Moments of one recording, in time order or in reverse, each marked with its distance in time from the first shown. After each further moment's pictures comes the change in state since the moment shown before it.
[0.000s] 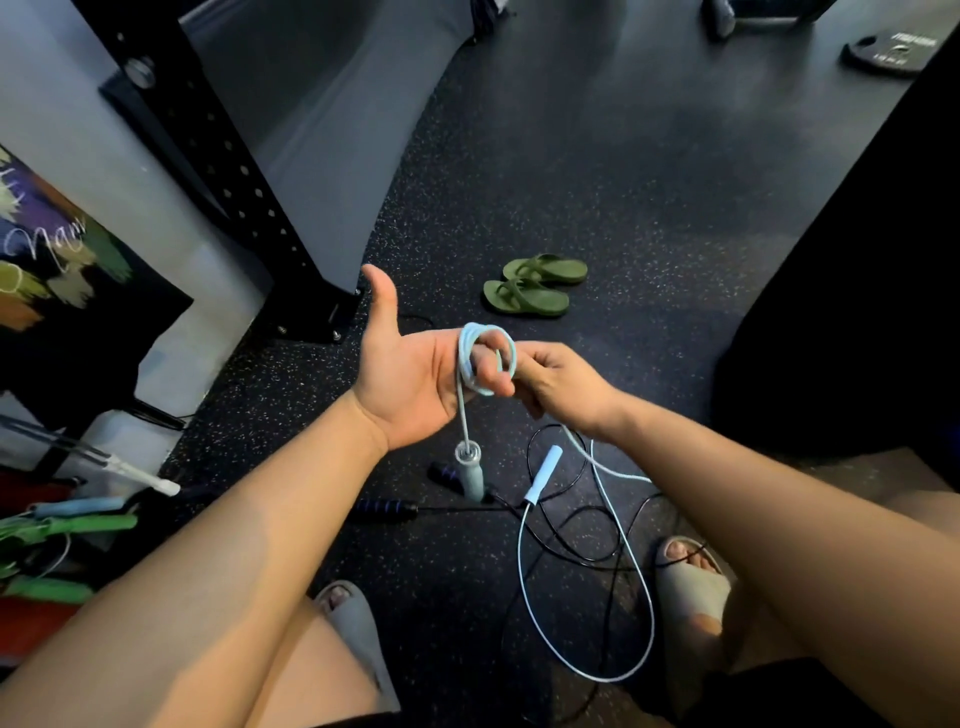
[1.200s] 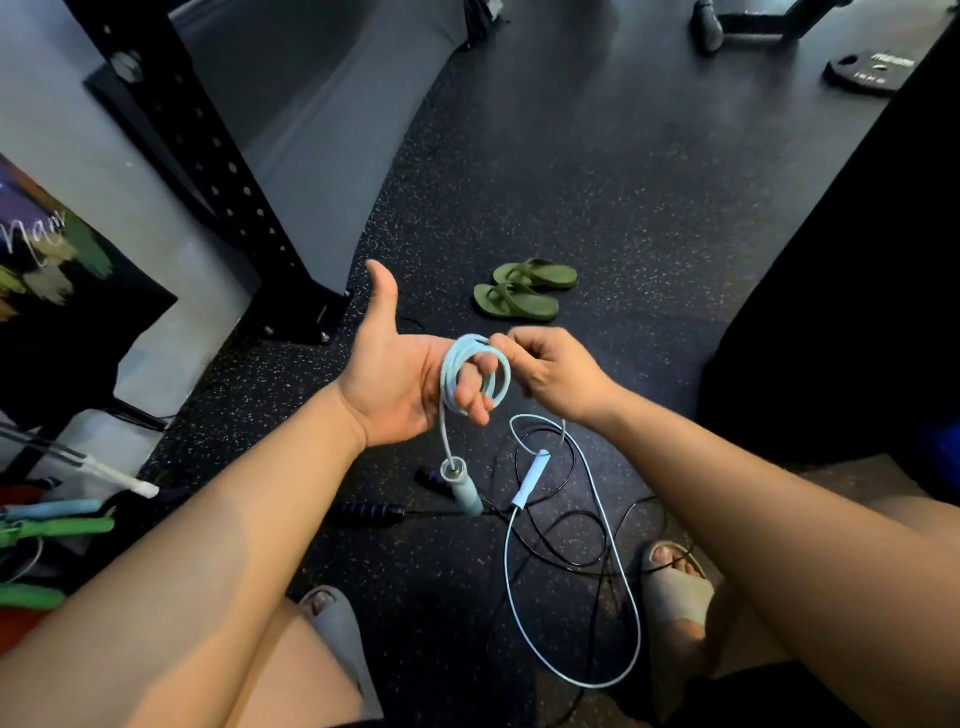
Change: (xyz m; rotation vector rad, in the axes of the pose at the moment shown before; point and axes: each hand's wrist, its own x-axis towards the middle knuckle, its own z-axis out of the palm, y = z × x) left_hand 0.000 0.007 -0.001 0.087 -0.012 -0.152; right_hand 0.004 -0.006 -0.013 -0.168 0.071 -0.120
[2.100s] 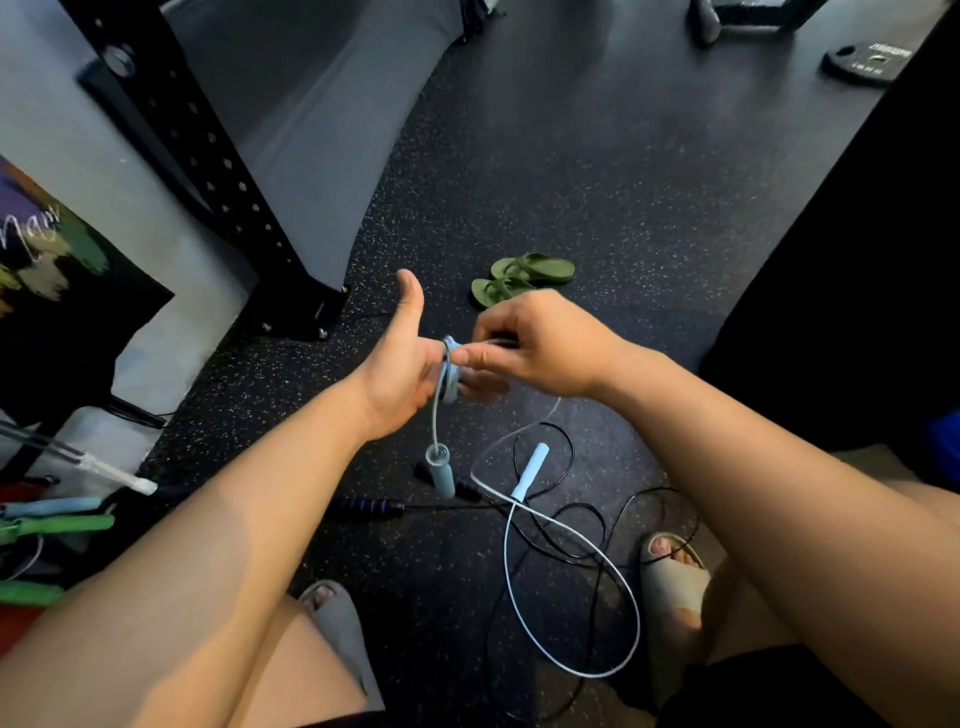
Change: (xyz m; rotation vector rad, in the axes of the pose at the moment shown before) left_hand 0.010 -0.012 -0.006 0.297 0.194 -0.081; right_hand 0.000 -0.061 -0.020 -0.506 -0.147 -0.328
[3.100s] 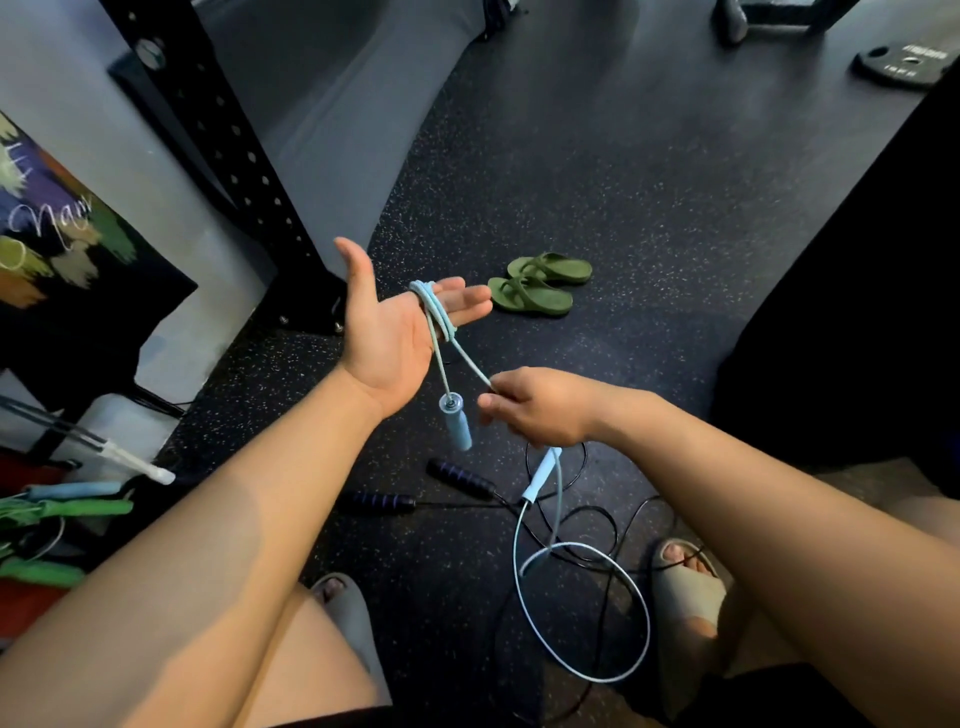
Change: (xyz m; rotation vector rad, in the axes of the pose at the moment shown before) left_hand -0.002 0.008 -0.017 -0.441 0.225 0.388; right_hand -0.010 0.011 0.053 0.117 -0.424 0.338
